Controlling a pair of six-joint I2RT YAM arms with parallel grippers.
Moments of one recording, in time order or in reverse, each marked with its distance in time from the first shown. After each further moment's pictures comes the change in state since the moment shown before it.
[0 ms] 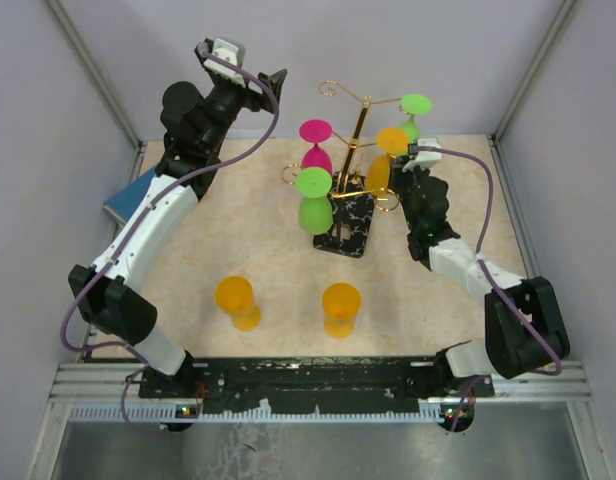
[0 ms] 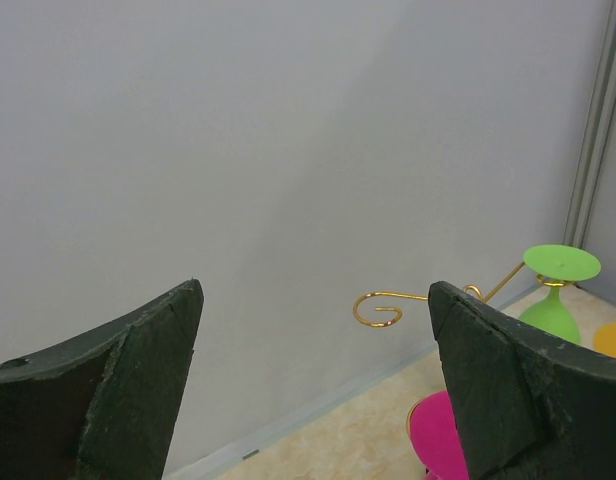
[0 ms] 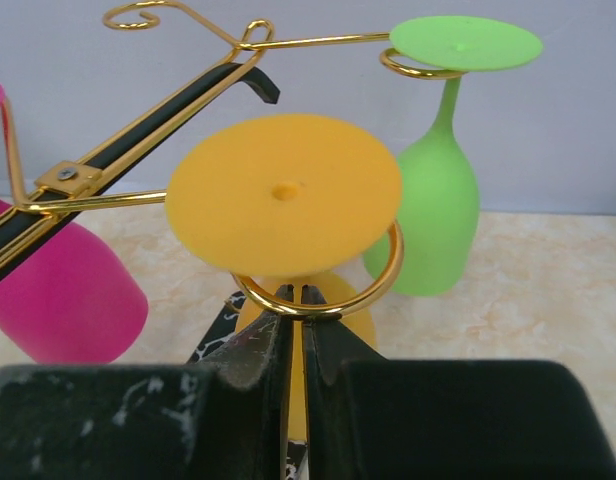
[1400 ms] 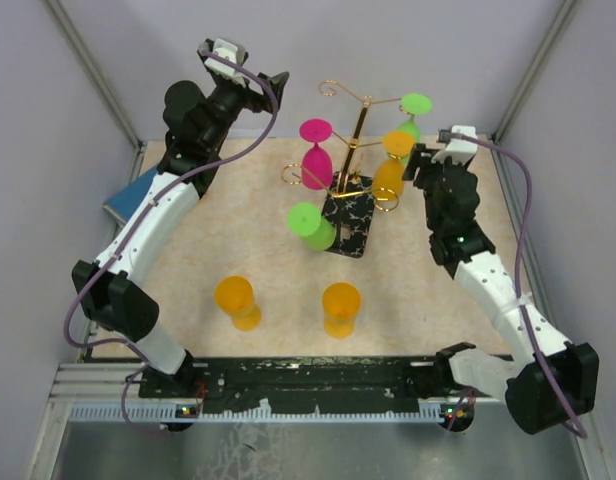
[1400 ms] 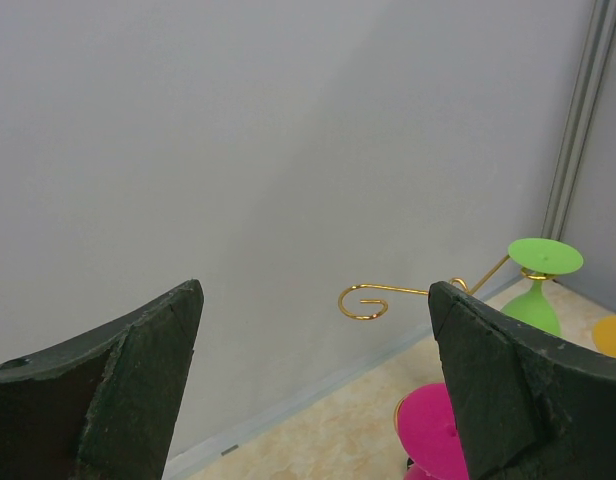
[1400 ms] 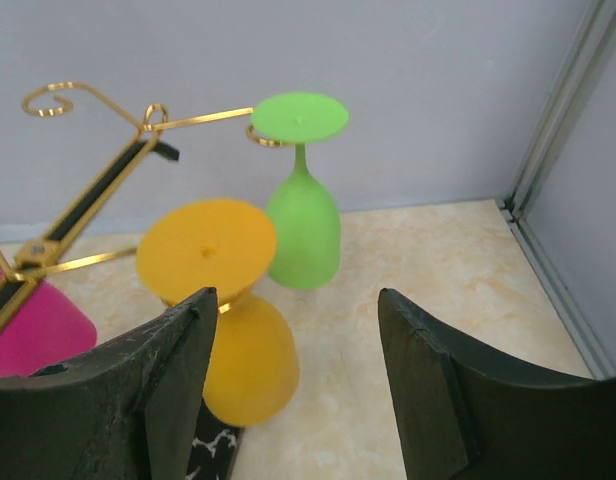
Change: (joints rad) left arm 0.019 0.024 0.000 0.004 0.039 -0.050; right arm 0.002 -0.309 0.072 -0.412 0.233 -0.048
